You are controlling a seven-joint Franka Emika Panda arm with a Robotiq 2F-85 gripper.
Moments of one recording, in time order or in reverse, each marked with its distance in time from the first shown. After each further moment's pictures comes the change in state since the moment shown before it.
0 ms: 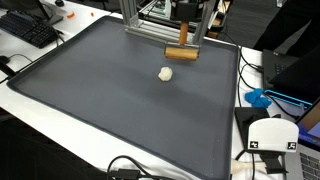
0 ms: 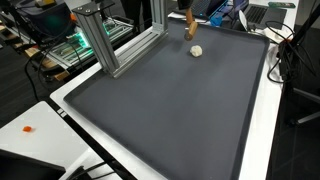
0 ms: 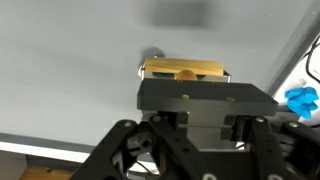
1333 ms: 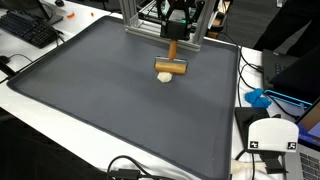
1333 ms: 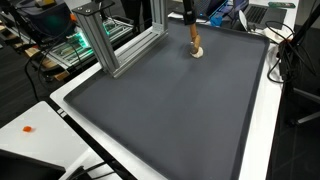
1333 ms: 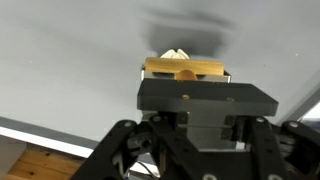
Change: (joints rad) arm -0.030 0.155 -0.013 0.019 -0.171 0.161 0.008
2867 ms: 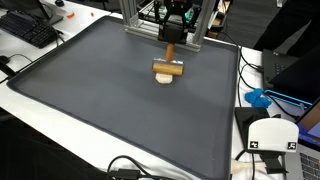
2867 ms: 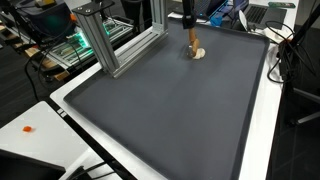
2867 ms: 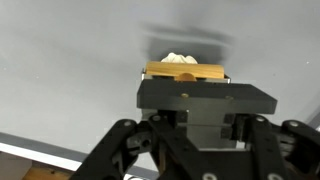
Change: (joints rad) arm 0.000 0.050 -0.009 0.058 -0.043 -0.094 0.060
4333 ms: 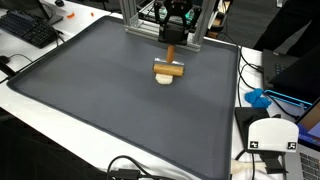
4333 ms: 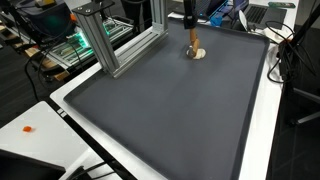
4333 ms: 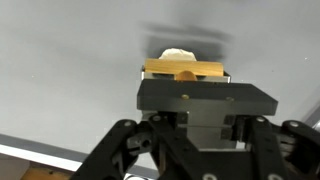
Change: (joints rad) arm 0.000 0.015 0.000 0.011 0.022 0.016 -0.012
